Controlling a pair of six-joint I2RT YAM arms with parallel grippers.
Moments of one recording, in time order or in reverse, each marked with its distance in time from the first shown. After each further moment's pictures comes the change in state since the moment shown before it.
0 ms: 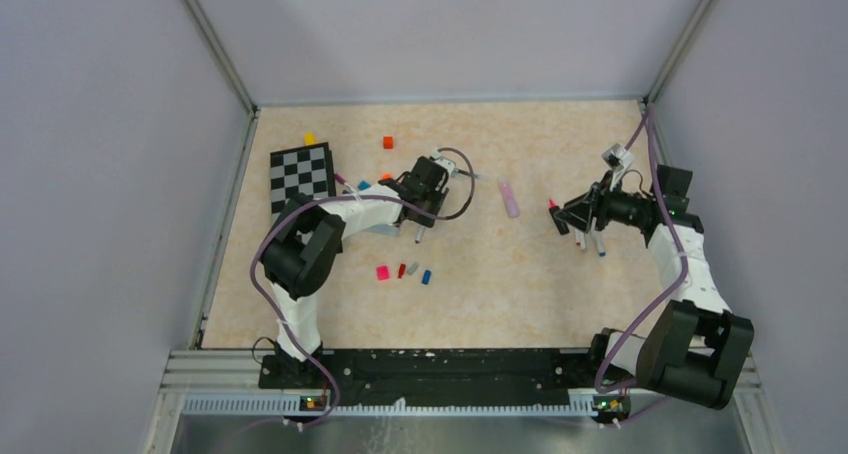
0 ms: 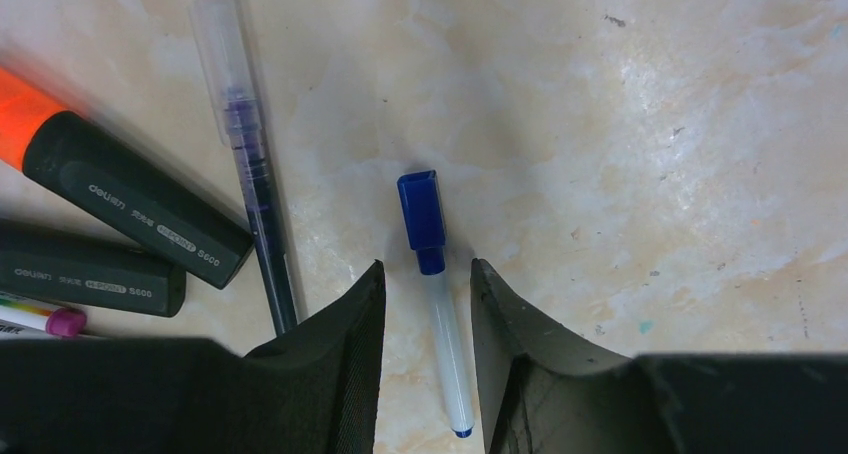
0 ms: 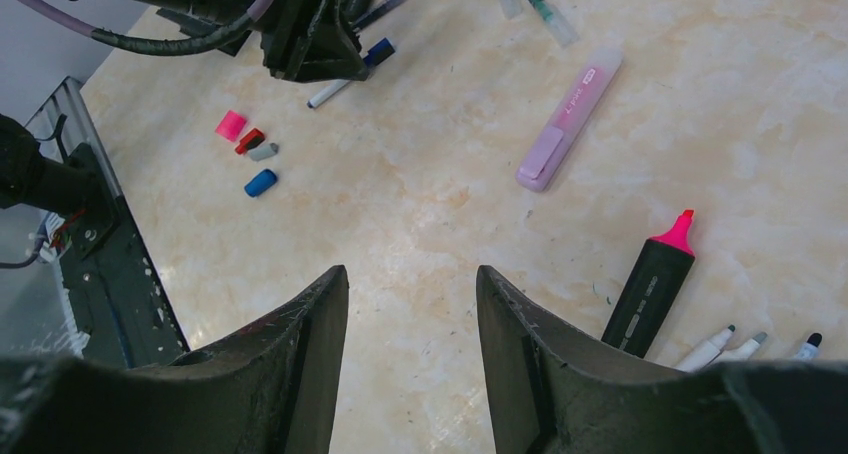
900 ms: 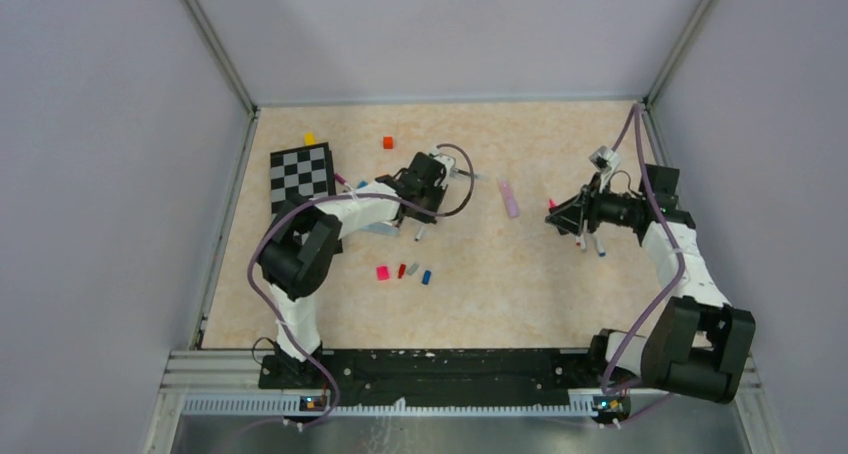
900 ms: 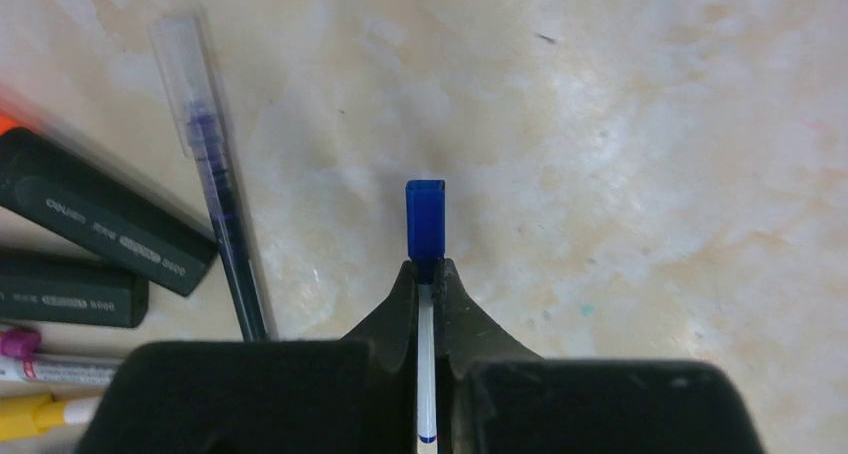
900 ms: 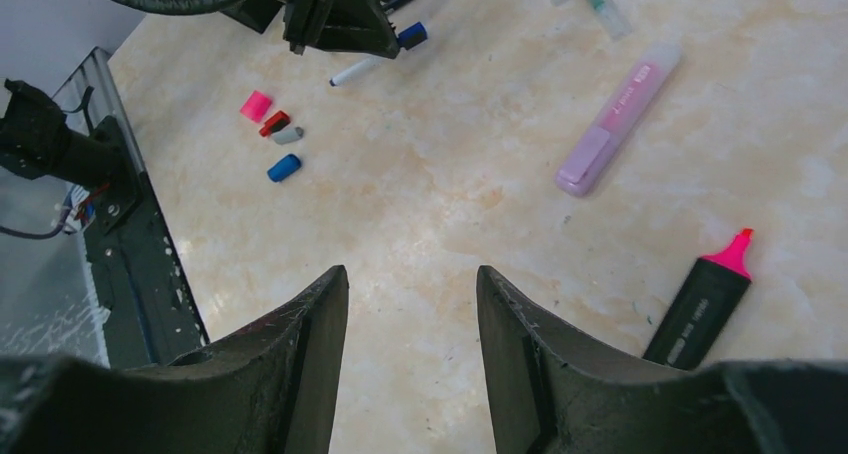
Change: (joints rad) left arm 0.012 0.022 0.040 -0.033 0.067 -0.021; right arm 0.053 0.018 0.000 -0.015 0.001 -0.016
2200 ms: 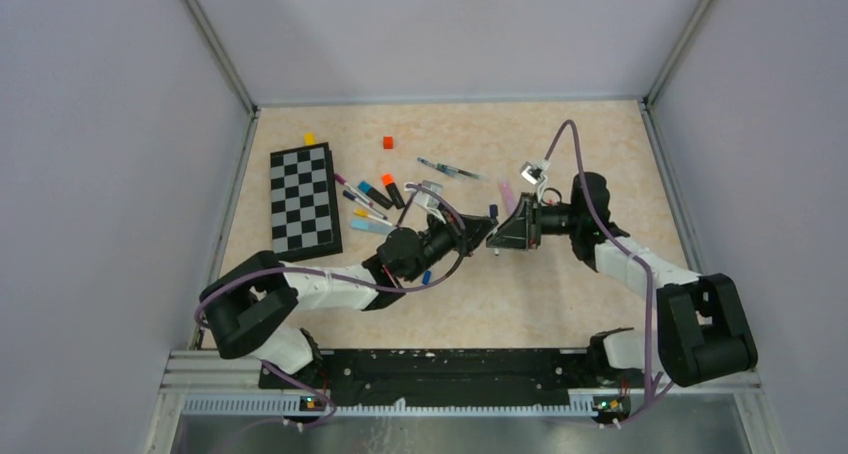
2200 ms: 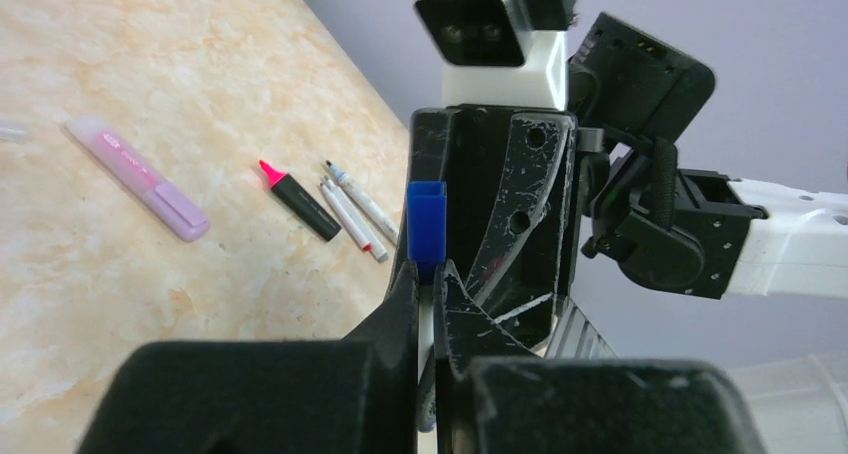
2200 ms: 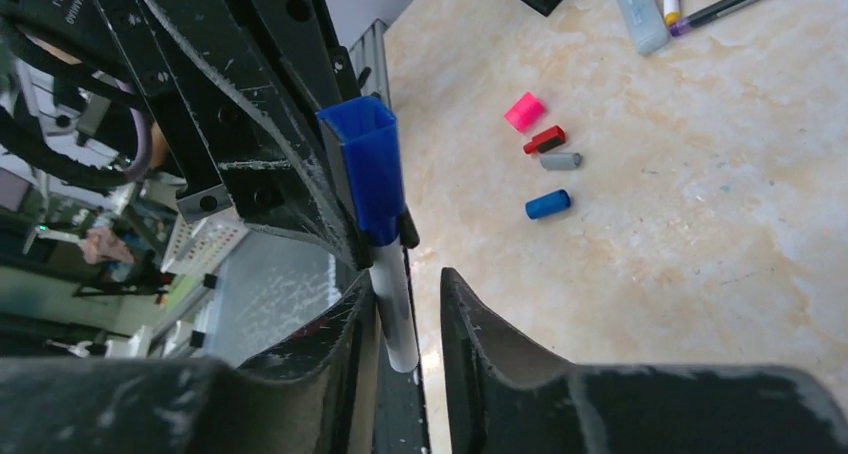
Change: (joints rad) left arm -0.377 -0.449 -0.672 1.327 -0.024 -0.586; right arm 0.480 0.080 -0.227 0.834 -0.094 0.814
